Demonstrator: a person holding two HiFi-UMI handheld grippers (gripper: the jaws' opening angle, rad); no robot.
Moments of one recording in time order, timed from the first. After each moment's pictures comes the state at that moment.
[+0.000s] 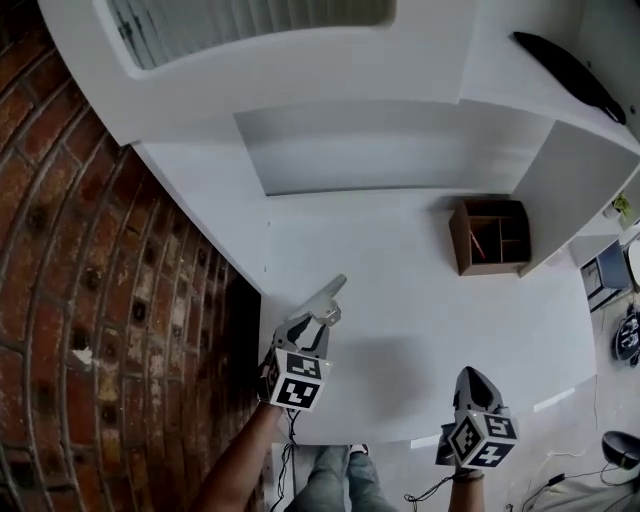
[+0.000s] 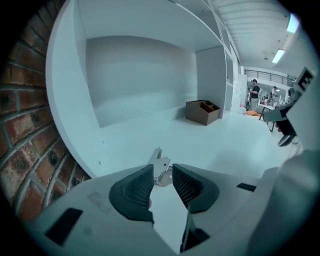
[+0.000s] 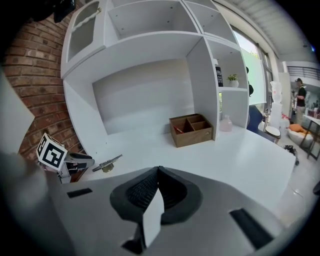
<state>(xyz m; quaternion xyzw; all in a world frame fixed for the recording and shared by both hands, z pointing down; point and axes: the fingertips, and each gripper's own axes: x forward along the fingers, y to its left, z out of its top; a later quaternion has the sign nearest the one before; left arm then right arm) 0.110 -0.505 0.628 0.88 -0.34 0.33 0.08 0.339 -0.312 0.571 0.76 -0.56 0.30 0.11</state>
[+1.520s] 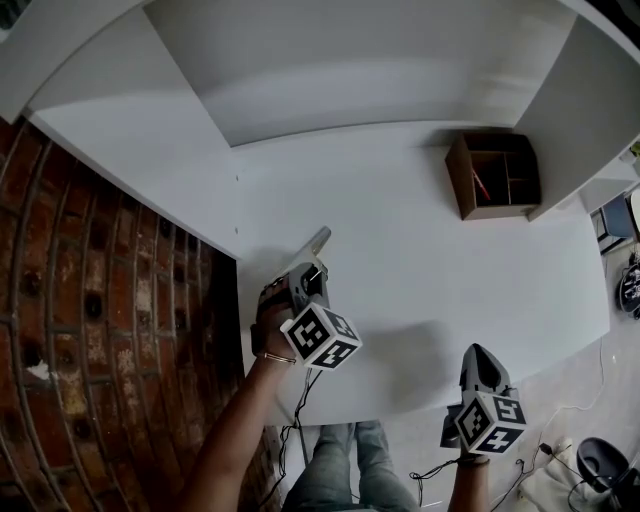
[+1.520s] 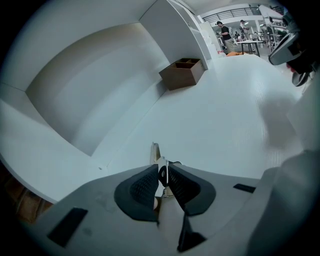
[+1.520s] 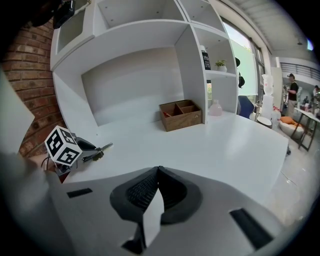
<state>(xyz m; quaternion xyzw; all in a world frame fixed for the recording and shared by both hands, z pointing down) 0.146 -0.533 0.679 0.80 -0.29 0.50 -0.15 0.345 -0.284 0.623 0.78 -0.52 0.34 0.12</state>
